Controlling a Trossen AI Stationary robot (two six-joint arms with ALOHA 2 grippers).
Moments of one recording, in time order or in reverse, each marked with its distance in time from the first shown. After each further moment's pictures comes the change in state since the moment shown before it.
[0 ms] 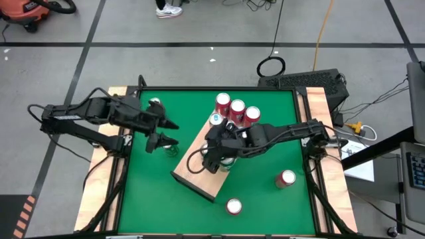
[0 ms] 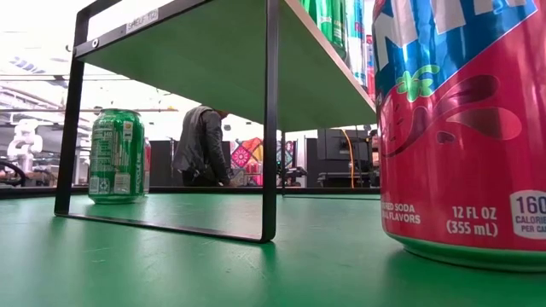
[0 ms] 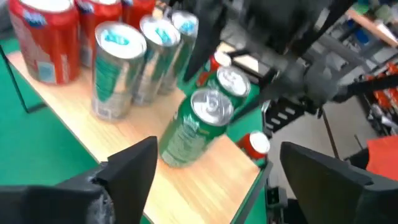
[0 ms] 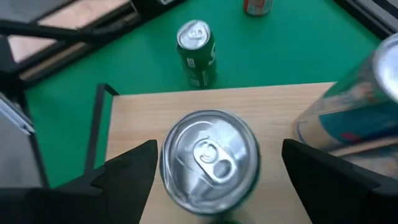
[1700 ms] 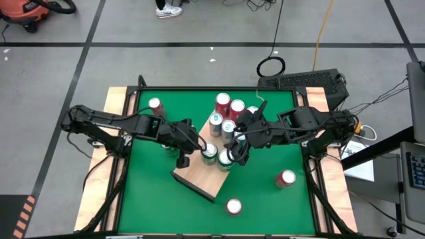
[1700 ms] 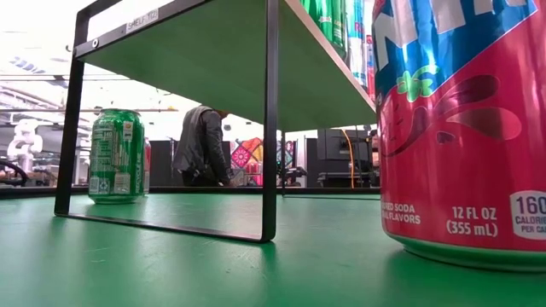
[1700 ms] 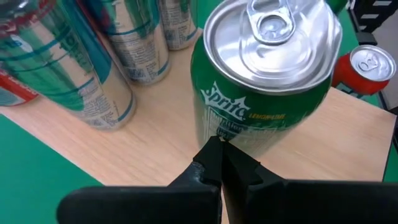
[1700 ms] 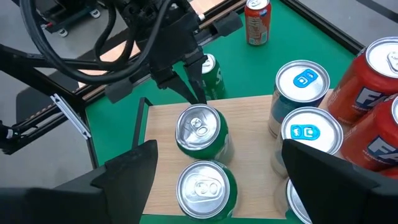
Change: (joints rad) left arm -0.066 0.355 -0.035 0.085 -0.132 0.394; right arm 0.042 -0.253 0.000 -0.092 0.008 0.022
